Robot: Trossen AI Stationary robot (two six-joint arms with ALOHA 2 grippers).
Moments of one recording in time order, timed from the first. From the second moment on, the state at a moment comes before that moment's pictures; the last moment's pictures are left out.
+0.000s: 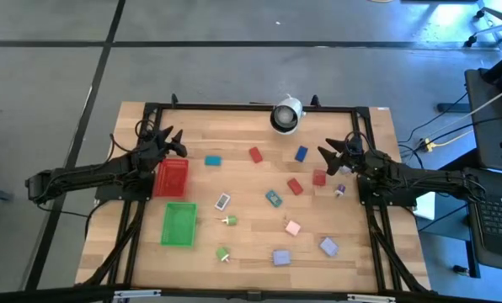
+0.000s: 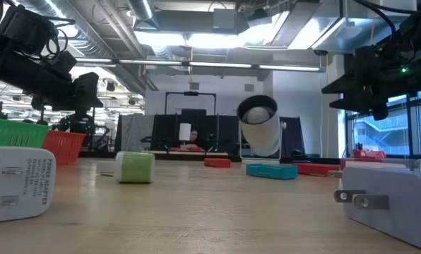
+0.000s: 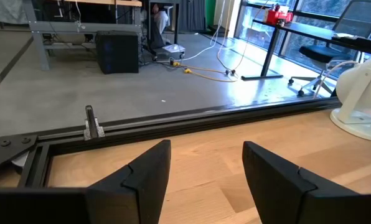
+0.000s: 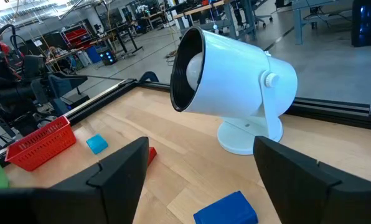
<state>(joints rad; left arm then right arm) 0.37 0.36 0.01 0.07 -0.78 -0.34 -0.15 0.23 0.02 0.07 0.48 0.44</state>
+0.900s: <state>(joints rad) 0.37 0.36 0.01 0.07 -0.81 -0.06 -0.15 0.23 0.02 0.07 0.54 0.91</state>
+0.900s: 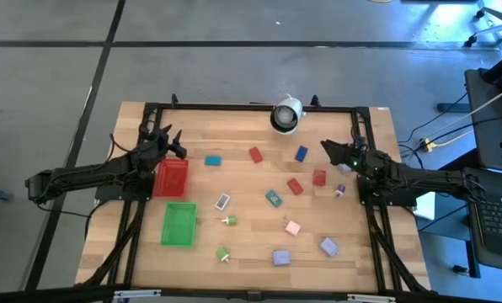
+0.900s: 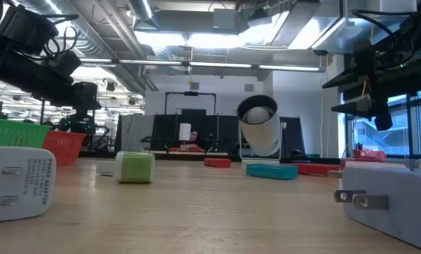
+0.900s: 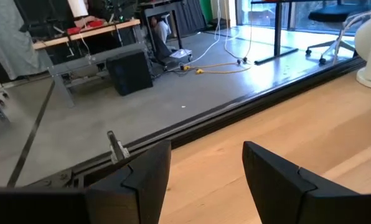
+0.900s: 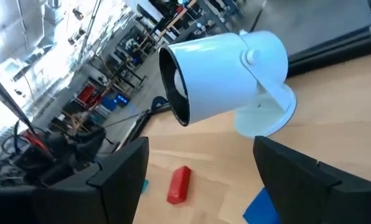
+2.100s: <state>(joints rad) 0.37 0.36 0.01 0.29 -0.62 -0.90 -0.15 0.23 0.02 0.07 0.64 0.80</state>
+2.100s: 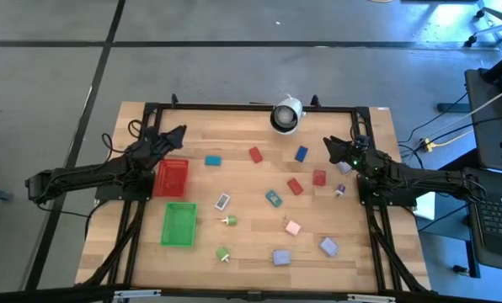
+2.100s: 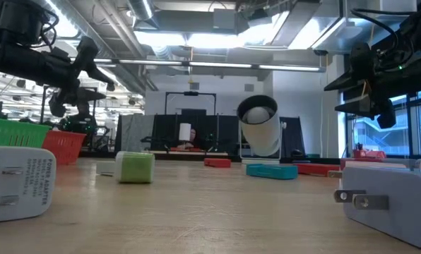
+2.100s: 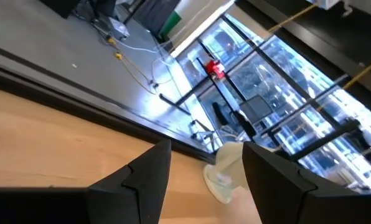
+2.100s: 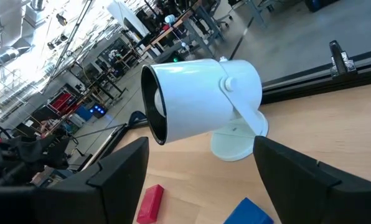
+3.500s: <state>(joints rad) 0.37 1.06 0.44 0.33 0.07 -0.22 -0.15 0.23 0.02 0.07 0.75 0.80</state>
